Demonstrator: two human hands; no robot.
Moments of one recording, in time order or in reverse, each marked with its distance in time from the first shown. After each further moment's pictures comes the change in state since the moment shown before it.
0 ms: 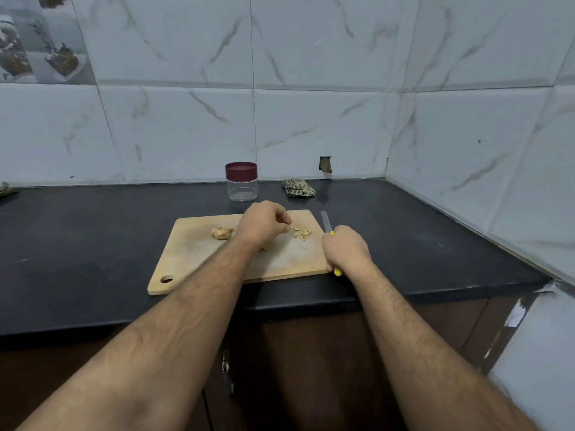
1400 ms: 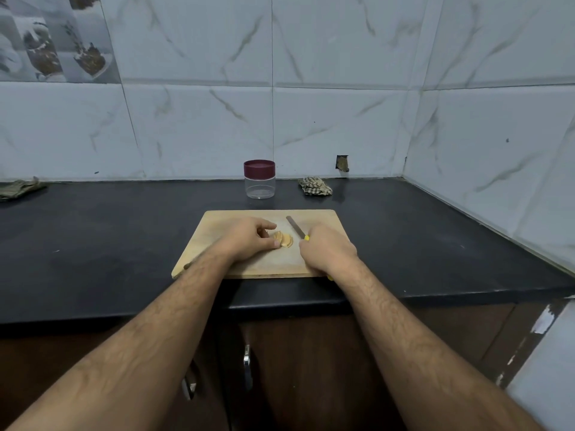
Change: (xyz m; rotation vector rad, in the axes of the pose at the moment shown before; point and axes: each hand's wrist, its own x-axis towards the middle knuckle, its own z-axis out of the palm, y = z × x) left_hand -0.035 -0.062 -0.031 -0.026 -0.151 -0.078; right_hand -0.030 -0.051 0.026 -0.263 -0.073 -0.204
